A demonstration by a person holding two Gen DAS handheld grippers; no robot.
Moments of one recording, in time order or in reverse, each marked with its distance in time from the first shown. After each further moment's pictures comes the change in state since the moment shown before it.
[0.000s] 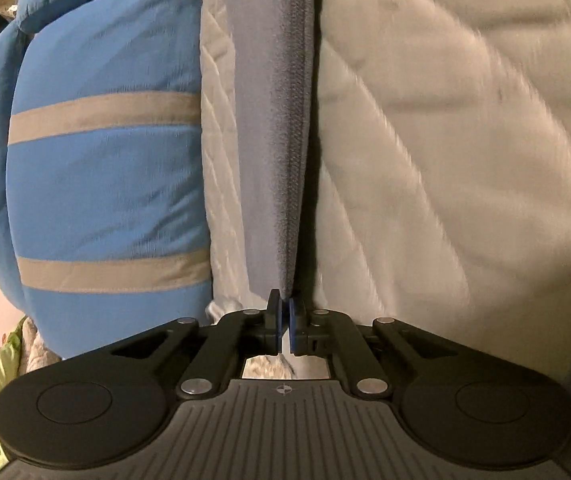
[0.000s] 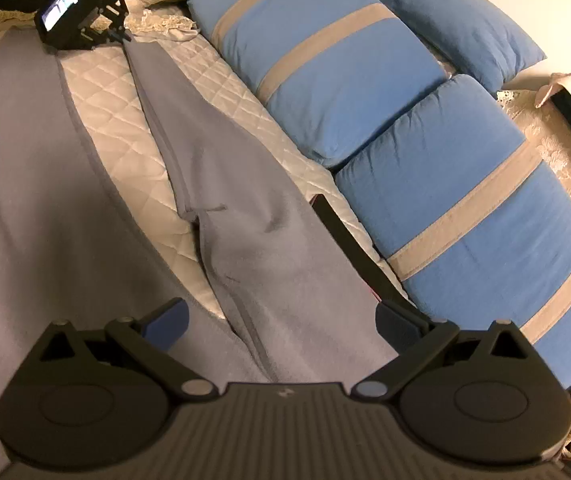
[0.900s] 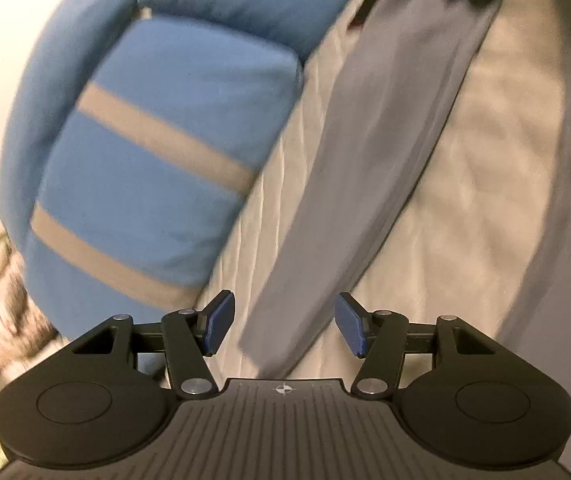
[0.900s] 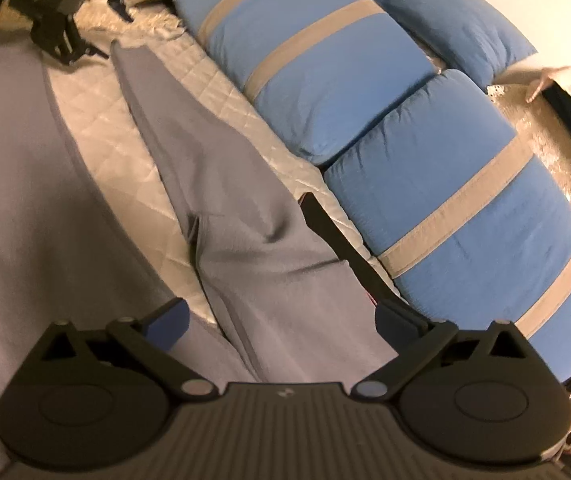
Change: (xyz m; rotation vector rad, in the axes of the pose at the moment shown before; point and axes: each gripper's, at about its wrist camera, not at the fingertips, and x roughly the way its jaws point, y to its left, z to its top) left arm -0.064 0.065 0.060 -0.441 -0.101 -0.097; right arm 0.004 -0.002 0.002 0.034 -0.001 -0.029
